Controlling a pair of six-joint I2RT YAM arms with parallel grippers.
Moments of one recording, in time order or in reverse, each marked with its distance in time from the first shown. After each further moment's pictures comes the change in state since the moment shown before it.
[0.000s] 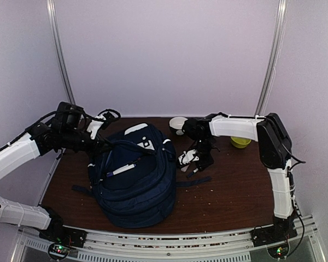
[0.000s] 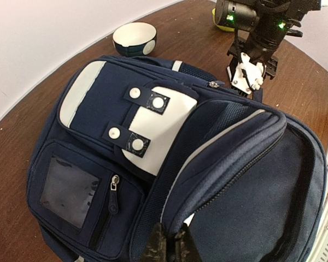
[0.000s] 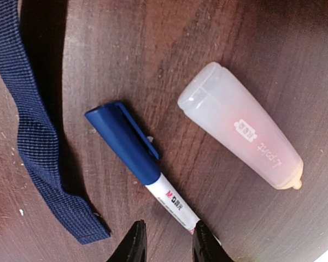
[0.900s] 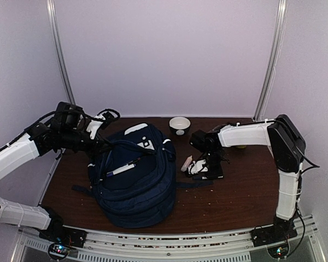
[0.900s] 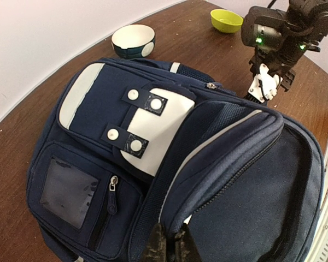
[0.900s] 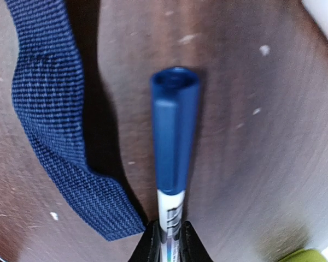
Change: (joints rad) left arm 0.000 -0.009 -0.001 0.000 0.007 0.000; right arm 0.023 -0.153 -0.312 0.101 0.075 0.195
